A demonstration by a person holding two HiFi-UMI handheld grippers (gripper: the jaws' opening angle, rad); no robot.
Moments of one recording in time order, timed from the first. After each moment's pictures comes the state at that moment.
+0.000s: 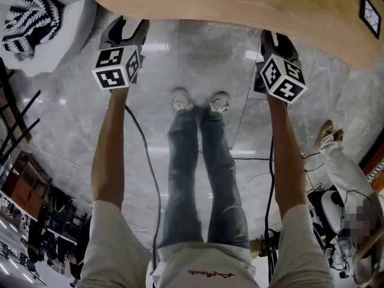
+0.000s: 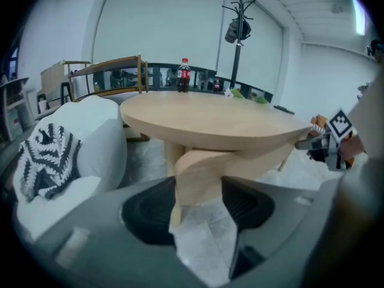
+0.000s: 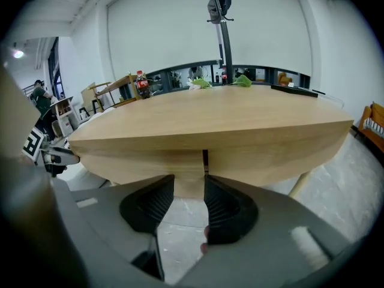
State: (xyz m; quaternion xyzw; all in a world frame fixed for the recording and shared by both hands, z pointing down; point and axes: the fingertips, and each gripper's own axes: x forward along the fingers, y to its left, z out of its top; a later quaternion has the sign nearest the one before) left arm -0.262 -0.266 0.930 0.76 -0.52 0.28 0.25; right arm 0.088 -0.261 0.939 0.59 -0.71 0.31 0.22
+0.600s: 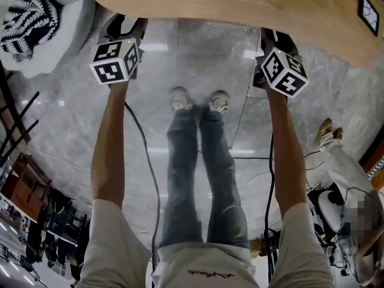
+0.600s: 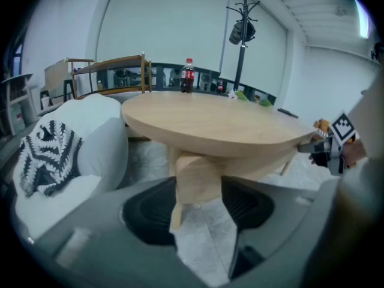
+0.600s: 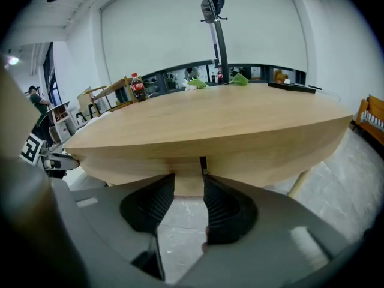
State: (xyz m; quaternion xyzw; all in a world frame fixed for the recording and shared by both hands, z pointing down) left arm -0.266 -0.278 0.930 0.76 -0.53 0.27 0.26; right arm 0.087 -0.270 0.939 0.60 -0.70 0.32 0.21
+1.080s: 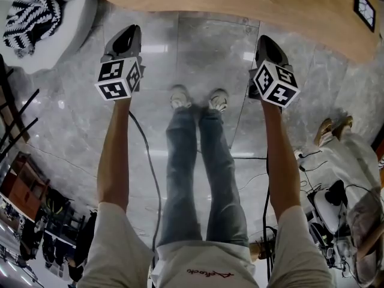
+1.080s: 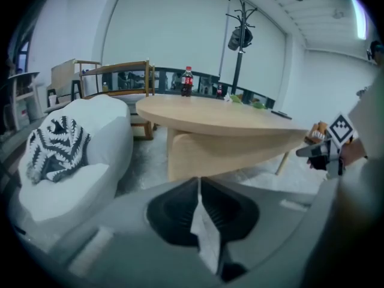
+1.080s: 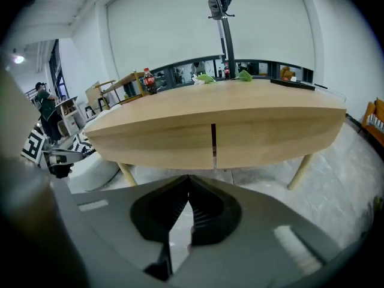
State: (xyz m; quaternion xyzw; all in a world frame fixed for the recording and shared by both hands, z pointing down) left arm -0.265 -0.217 0.917 0.76 -0.54 0.25 0.26; right arm 0.075 -0.214 0.934 0.57 -0.72 0.33 0.23
